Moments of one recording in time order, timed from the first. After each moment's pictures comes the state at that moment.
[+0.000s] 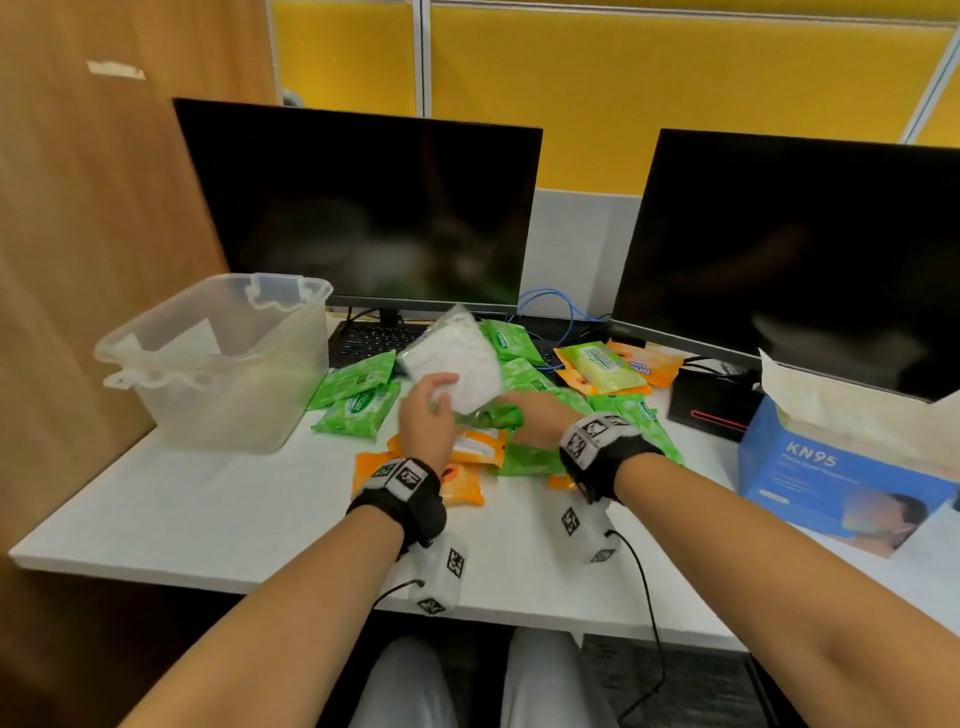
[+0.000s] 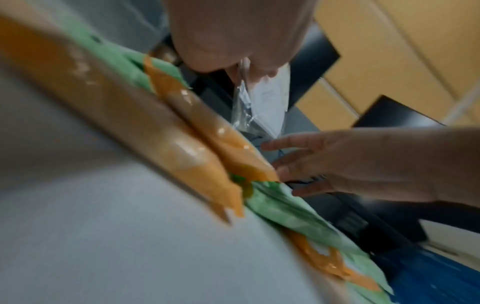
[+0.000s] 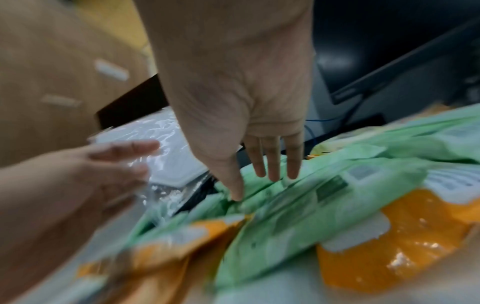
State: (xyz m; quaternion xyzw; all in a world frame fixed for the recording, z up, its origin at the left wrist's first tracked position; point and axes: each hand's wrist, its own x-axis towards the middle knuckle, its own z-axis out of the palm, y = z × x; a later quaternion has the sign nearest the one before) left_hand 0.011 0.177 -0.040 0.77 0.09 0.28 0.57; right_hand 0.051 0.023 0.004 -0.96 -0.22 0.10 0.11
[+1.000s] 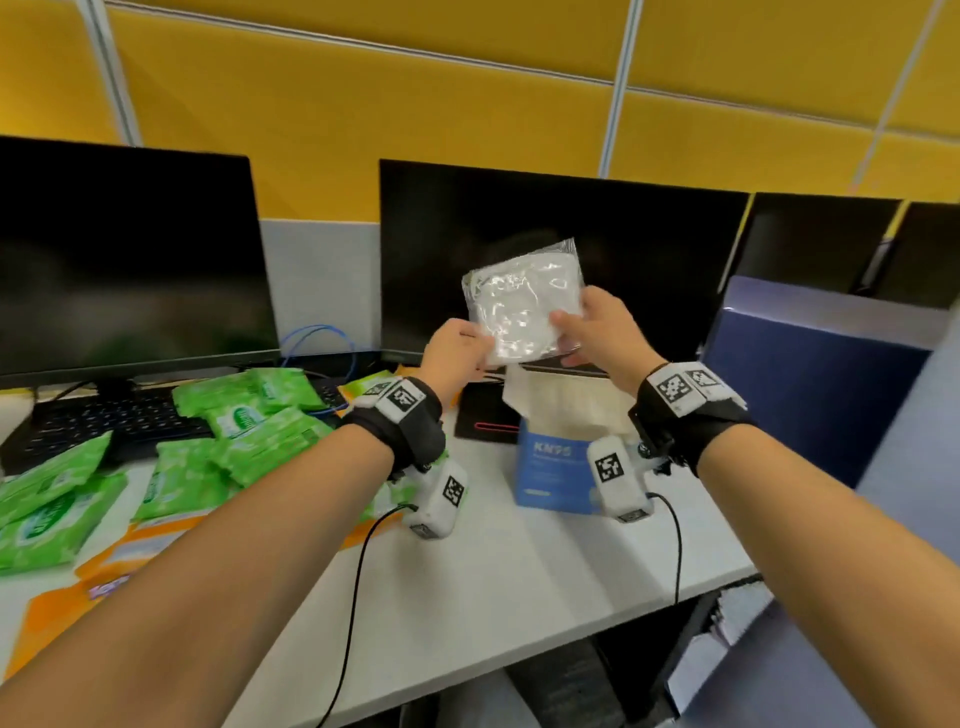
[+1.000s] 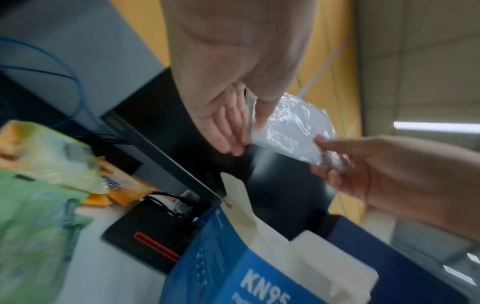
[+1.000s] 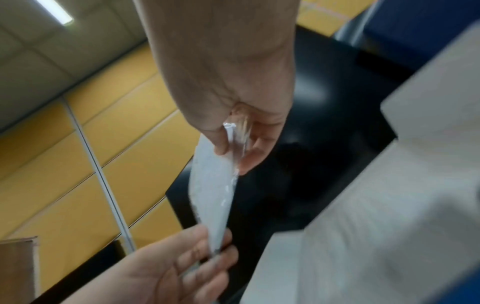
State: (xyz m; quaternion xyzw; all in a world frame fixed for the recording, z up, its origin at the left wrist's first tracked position) left_hand 0.078 -0.103 0.087 0.73 -0.13 -0.03 0.67; right_hand 0.012 -0.271 0.128 -0.84 0.02 -0.20 0.51
